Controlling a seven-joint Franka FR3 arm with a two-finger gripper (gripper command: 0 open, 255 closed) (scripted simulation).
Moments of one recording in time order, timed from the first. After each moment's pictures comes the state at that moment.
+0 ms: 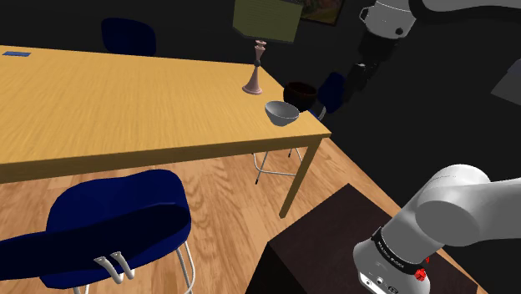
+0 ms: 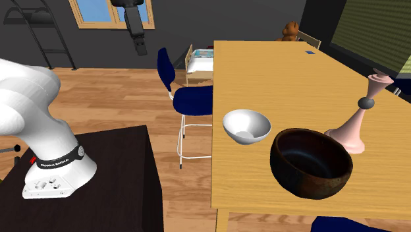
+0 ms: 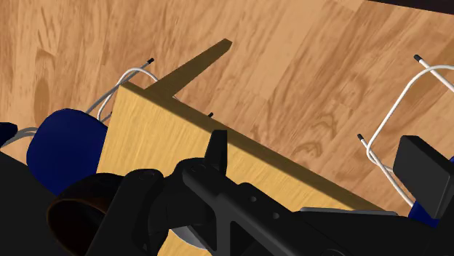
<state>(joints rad) 0.01 -0.80 0.06 -2.39 -0.10 1.66 -0.10</state>
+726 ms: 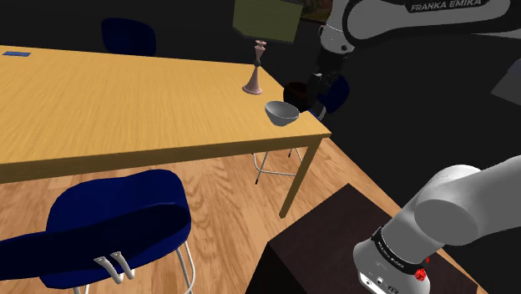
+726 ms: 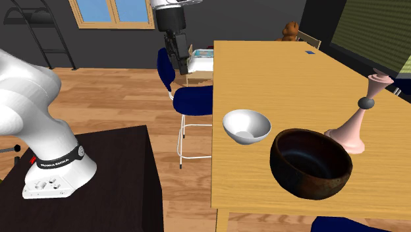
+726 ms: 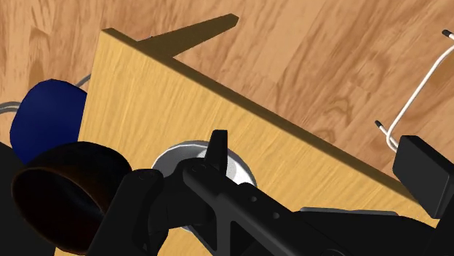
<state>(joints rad) -0.01 -0.49 0.08 -2.34 -0.14 1.91 -0.07</state>
